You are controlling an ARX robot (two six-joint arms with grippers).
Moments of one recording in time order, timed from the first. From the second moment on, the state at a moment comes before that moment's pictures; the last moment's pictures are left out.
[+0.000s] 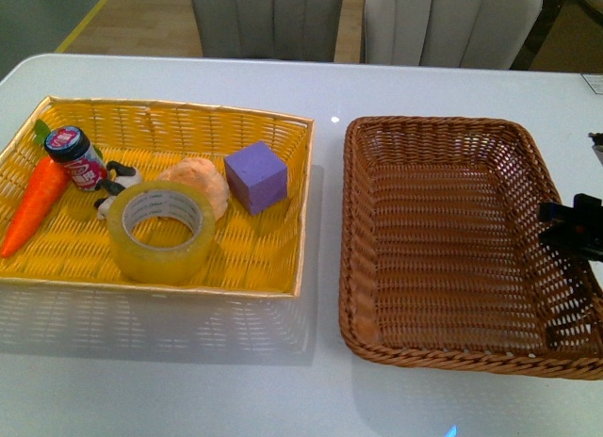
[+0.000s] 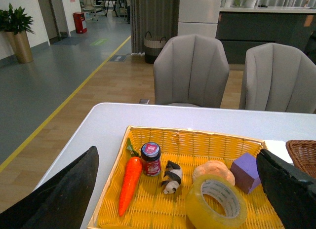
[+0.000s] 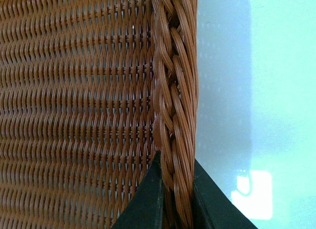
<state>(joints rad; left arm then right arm) 0.00 0.02 0.01 0.00 0.00 -0.01 -0.09 2.16 0.88 0.36 -0.21 0.10</state>
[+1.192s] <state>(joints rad) 0.00 0.02 0.01 0.00 0.00 -0.01 -0.14 1.57 0.53 0.52 -0.24 0.14</state>
